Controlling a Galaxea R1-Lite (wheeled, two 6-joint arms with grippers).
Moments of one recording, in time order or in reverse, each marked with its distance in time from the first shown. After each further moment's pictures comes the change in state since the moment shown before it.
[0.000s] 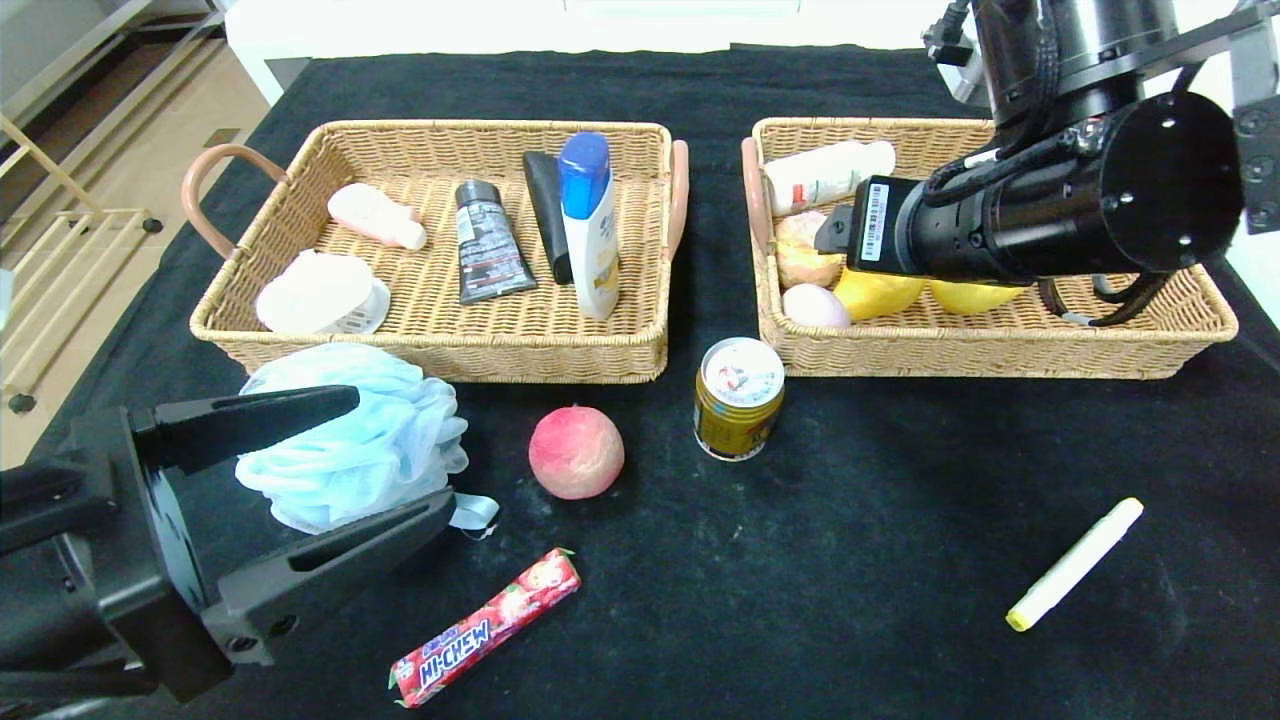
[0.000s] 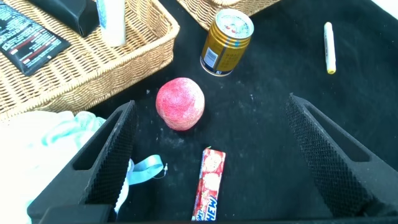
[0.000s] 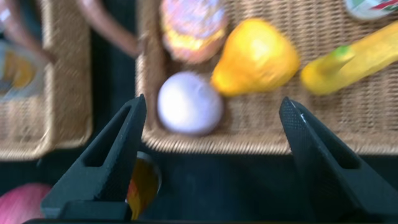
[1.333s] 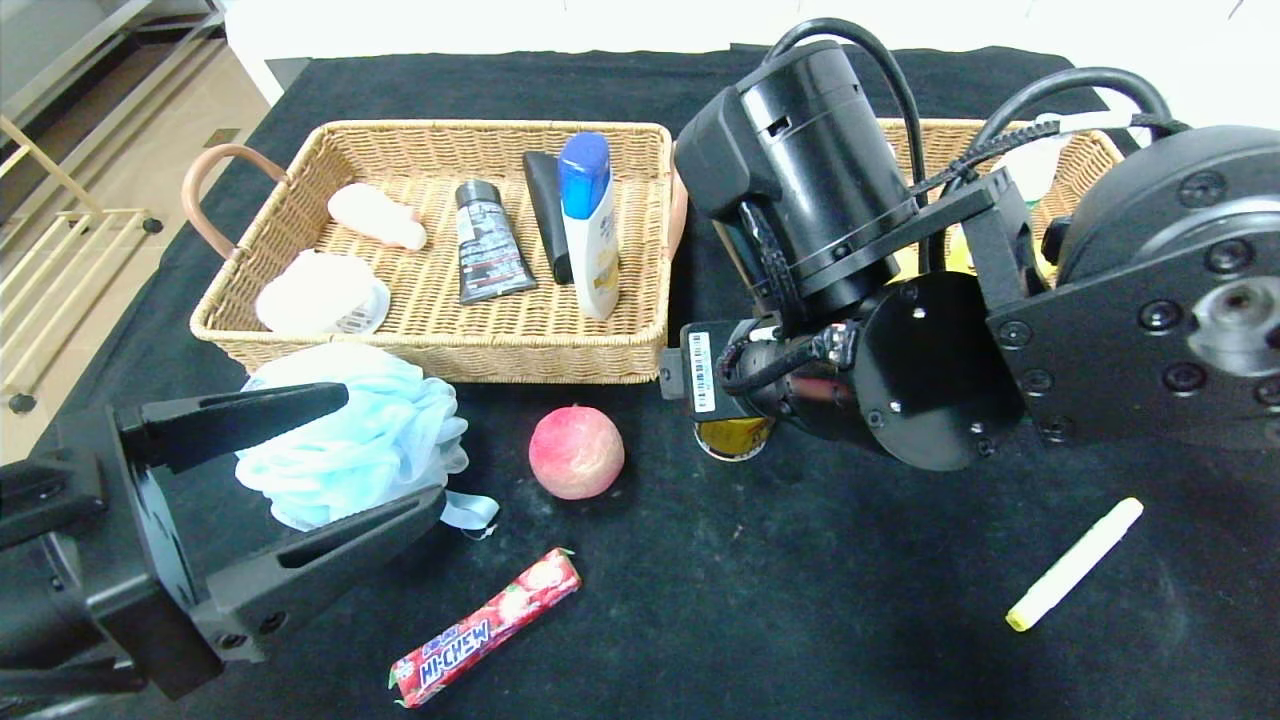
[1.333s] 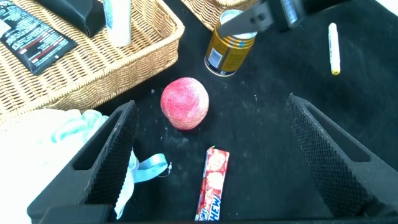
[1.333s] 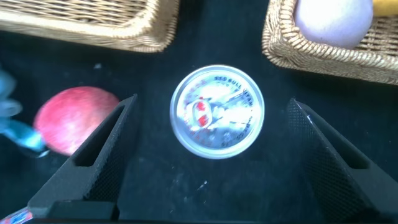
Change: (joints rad) left arm 0.015 -0.009 0.002 0.002 0.001 0.003; right arm 0.267 0.116 0.017 0.047 -0.097 0.061
